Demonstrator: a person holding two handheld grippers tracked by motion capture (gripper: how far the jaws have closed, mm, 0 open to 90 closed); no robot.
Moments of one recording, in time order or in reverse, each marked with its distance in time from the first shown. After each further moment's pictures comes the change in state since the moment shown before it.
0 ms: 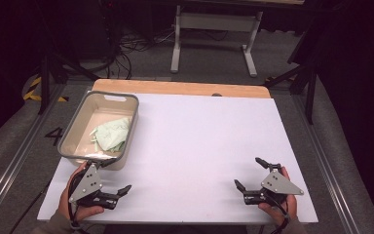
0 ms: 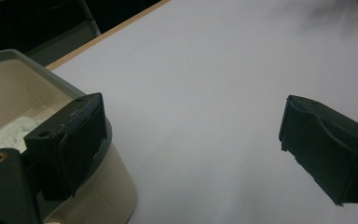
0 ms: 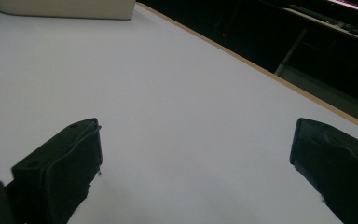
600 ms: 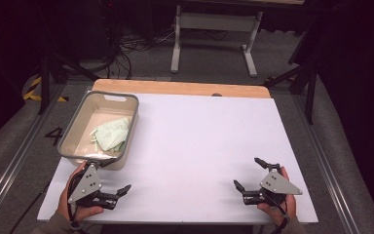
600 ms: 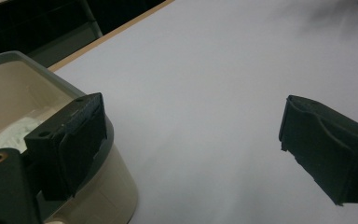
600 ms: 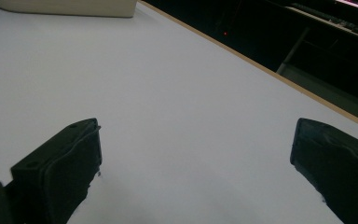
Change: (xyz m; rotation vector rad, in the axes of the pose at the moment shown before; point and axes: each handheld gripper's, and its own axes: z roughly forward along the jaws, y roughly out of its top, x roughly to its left) left arm -0.001 0.001 -0.001 -0.007 0.006 0.000; right arm 0.002 0.000 0.001 0.004 0.001 -0.001
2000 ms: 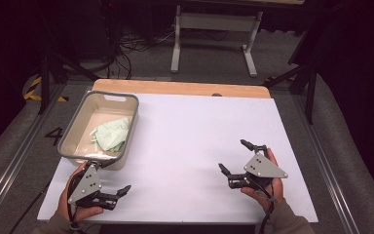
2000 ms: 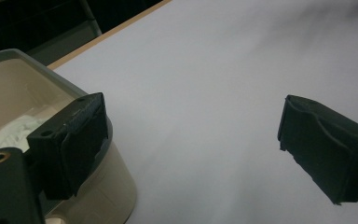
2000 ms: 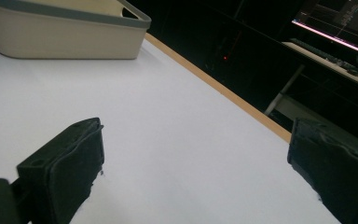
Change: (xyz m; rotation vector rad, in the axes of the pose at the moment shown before) left arm 0.000 -0.001 -0.001 0.004 0.003 -0.004; right arm 0.006 0.065 0.030 -0.060 0.001 -0.079
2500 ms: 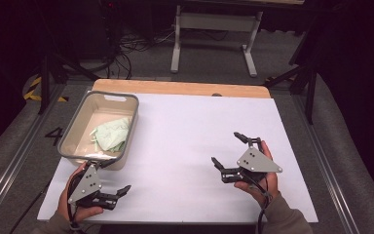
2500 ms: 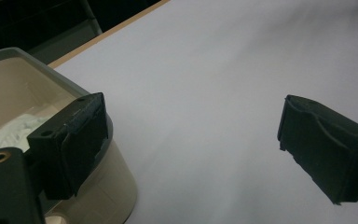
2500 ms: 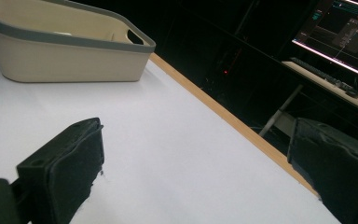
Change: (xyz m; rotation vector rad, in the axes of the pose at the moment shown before) left arm 0.000 -0.001 0.000 0.004 -0.002 -0.004; right arm 0.003 0.031 0.010 -0.043 0.006 -0.044
